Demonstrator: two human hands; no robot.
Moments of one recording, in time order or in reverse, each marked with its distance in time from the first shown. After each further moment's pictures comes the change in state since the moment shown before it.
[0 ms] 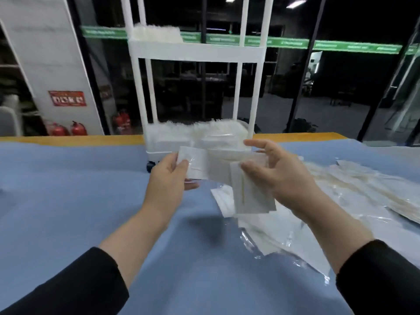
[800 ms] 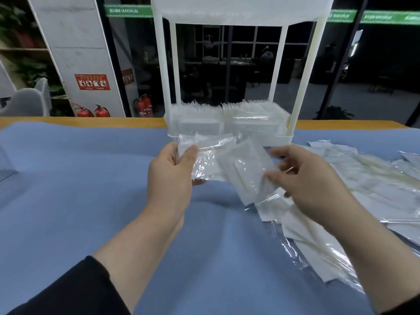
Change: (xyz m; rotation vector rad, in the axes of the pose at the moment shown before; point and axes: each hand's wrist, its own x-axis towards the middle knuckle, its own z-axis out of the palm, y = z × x) left_hand 0.022 -0.038 -0.027 -0.061 0.187 0.001; right_hand 0.023 0.032 0.055 -0.200 0.037 0.165
